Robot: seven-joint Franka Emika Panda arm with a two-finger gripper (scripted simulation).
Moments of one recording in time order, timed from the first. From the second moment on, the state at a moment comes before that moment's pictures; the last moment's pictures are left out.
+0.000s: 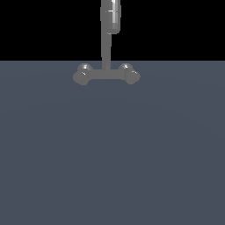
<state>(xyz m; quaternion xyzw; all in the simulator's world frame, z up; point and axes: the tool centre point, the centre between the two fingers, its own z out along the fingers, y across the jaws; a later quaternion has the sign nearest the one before) -0.252 -0.008 0.470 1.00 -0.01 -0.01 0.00</state>
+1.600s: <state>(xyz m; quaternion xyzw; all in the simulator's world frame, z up) -0.123 0.104 0.192 0.95 0.31 -0.05 0.06</state>
